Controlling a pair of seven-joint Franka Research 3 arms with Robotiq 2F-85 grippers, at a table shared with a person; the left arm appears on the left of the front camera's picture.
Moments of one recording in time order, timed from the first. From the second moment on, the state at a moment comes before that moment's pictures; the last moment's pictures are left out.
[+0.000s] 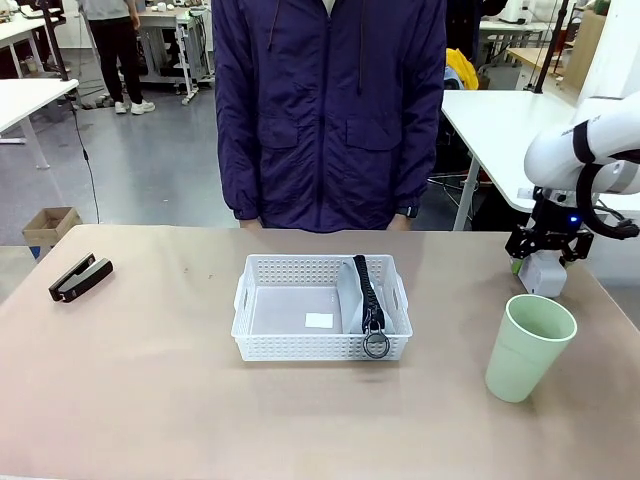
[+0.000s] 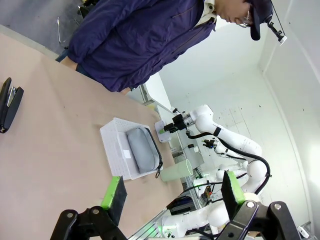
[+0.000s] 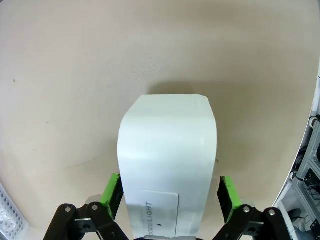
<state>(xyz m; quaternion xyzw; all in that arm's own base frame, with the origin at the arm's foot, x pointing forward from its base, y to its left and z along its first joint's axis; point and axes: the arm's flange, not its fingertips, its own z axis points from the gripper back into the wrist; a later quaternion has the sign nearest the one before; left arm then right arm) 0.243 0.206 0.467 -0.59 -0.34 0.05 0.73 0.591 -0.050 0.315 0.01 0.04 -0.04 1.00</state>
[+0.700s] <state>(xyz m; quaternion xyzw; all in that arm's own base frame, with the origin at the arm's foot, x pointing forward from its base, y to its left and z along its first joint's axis) 0.243 0.206 0.467 -0.59 -0.34 0.05 0.73 0.593 -0.050 0.320 0.01 0.05 -0.03 1.00</state>
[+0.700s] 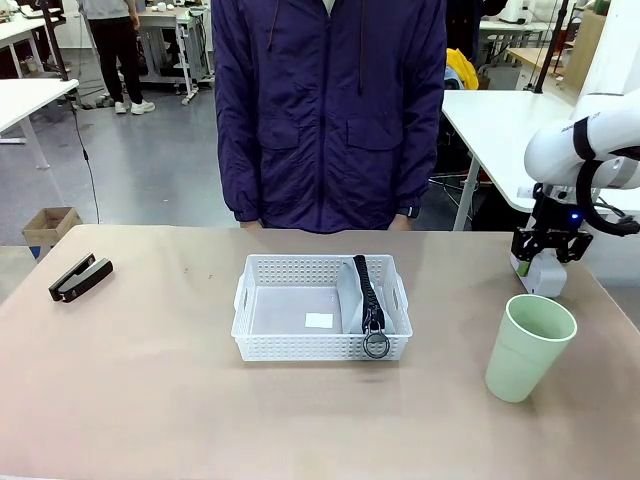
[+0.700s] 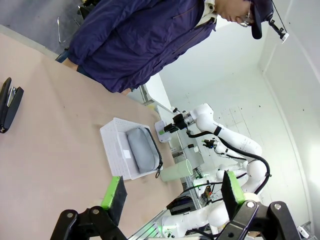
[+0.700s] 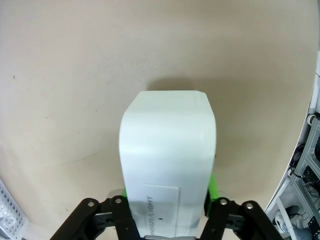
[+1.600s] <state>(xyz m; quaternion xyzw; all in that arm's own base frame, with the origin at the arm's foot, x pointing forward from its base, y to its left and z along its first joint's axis) 0.243 0.206 0.467 -0.59 -0.34 0.05 0.73 0.571 -0.051 0.415 0.04 0.01 -0.01 1.00</state>
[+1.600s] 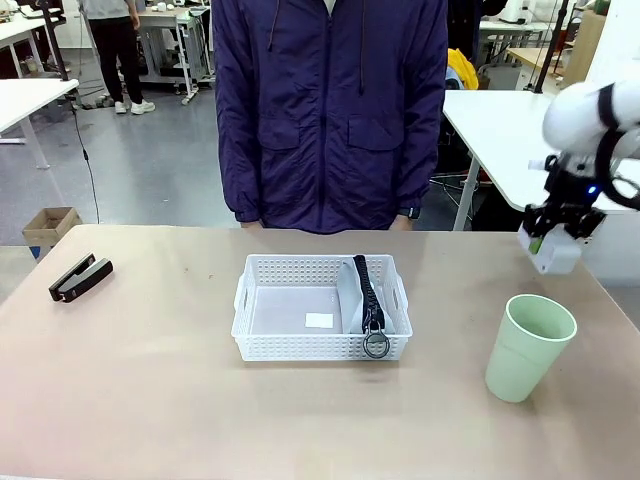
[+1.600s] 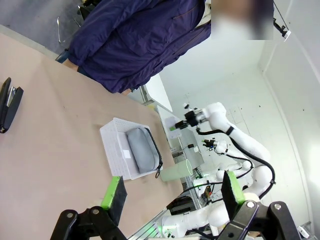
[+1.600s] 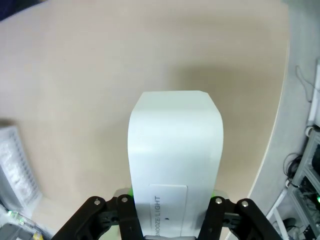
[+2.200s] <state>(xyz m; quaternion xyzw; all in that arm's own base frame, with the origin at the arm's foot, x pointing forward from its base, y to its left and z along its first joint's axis) 0.242 0.206 0.468 -0.59 -0.34 0.05 0.73 0.409 -0.054 0.534 0.09 -0.05 0.00 0.99</state>
